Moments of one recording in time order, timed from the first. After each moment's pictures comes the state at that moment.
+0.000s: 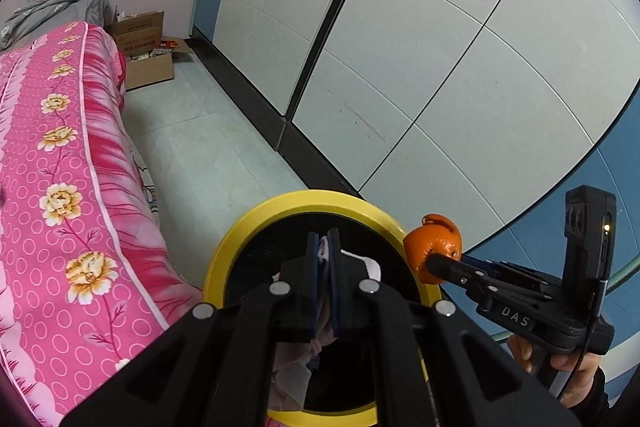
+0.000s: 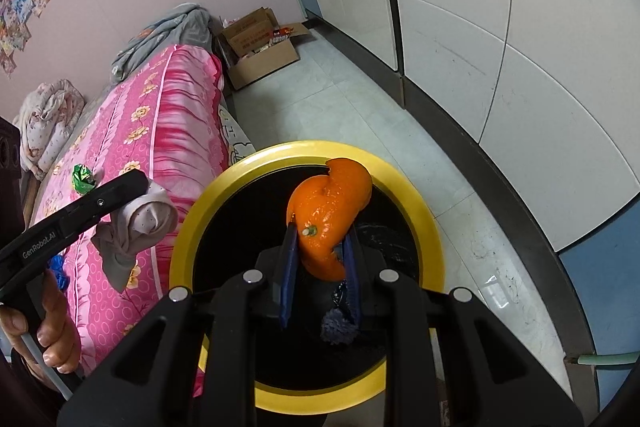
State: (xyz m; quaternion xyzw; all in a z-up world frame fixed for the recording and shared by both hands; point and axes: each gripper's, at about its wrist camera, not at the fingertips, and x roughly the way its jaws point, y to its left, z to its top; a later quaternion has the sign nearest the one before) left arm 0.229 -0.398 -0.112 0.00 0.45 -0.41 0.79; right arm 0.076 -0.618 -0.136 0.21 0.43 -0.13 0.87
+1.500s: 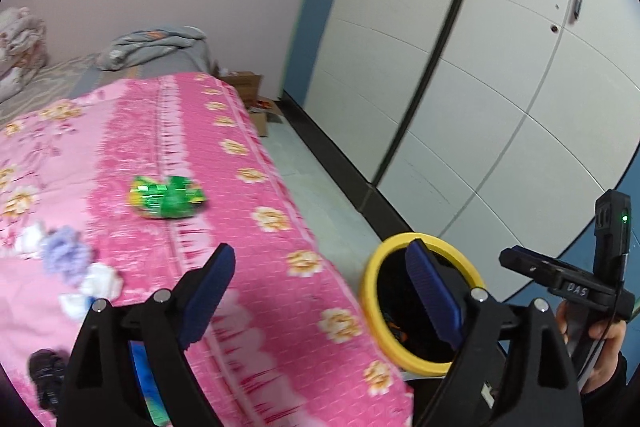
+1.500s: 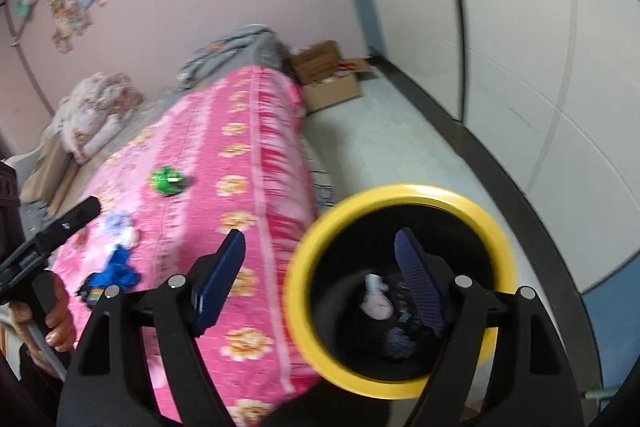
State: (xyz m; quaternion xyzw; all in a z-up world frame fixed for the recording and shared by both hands) left arm 0.203 -0.185 -0.030 -0.03 0.35 -0.28 0.89; right arm 0.083 -0.513 -0.050 0.18 0.37 -0.04 0.91
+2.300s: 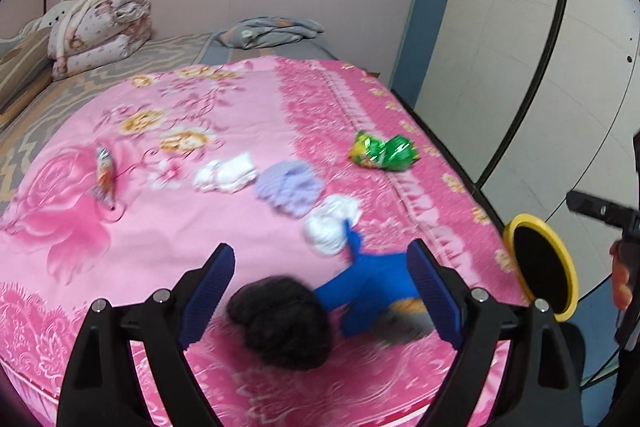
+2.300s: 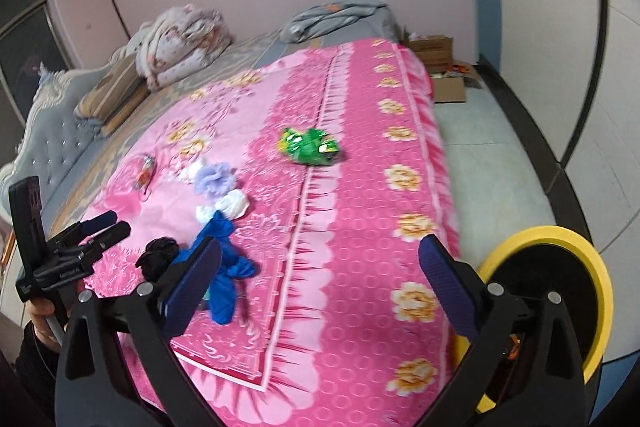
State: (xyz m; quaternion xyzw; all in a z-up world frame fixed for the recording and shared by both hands) left arm 0.171 0.025 -0.059 -0.03 0.37 -0.12 0.92; right arm 0.160 -0.325 -0.036 0.09 0.40 0.12 0.91
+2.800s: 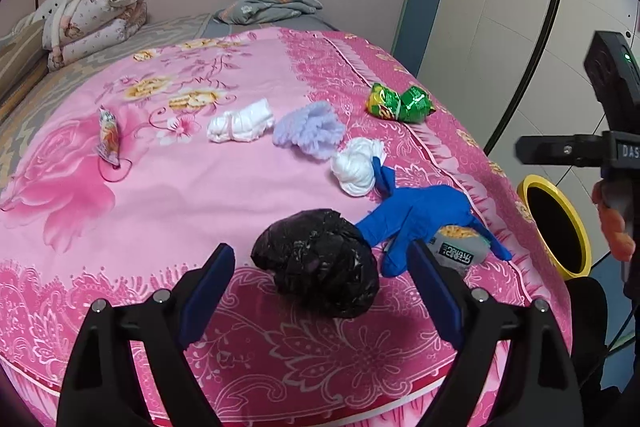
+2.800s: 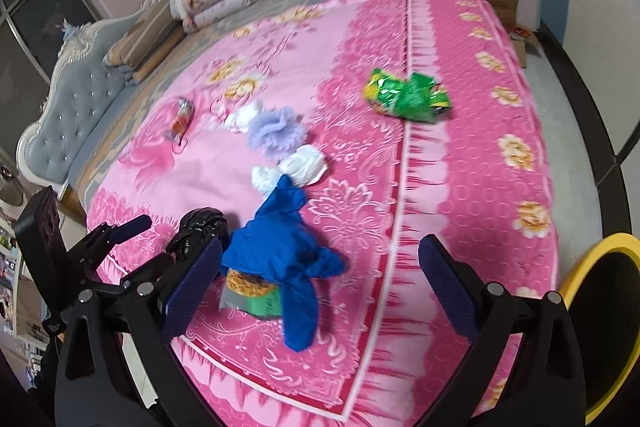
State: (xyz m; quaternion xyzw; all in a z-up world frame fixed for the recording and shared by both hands) left arm 0.159 0.047 -0.102 -0.01 0.40 -0.14 0.91; right arm 0.212 -0.227 -0.076 0.07 0.48 0.21 0.85
